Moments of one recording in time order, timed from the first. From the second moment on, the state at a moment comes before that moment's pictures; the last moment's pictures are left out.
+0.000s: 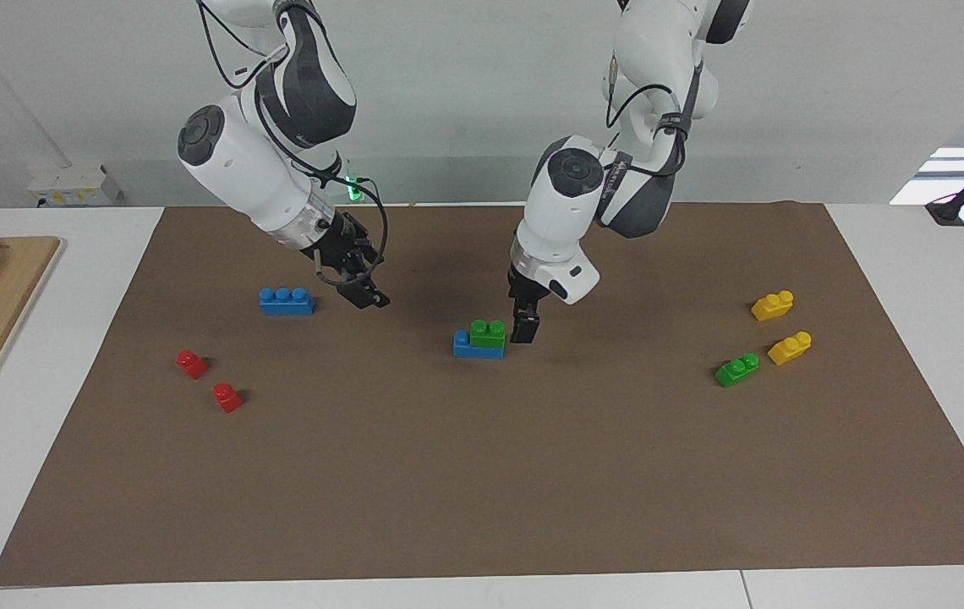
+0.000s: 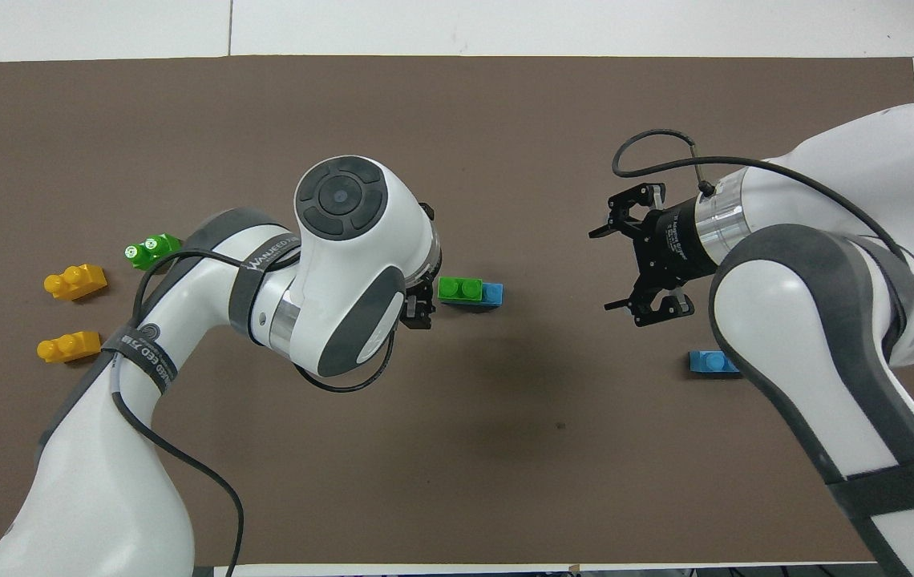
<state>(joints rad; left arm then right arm) -0.44 0.34 -0.21 -1.70 -0.06 2.09 -2.06 0.21 0.08 0.01 -1.88 0.50 1.95 1.47</state>
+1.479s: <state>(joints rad) -0.46 0.37 -0.21 -1.71 -0.02 2.18 -2.15 0.45 0.27 0.02 -2.03 0.55 2.49 1.56</state>
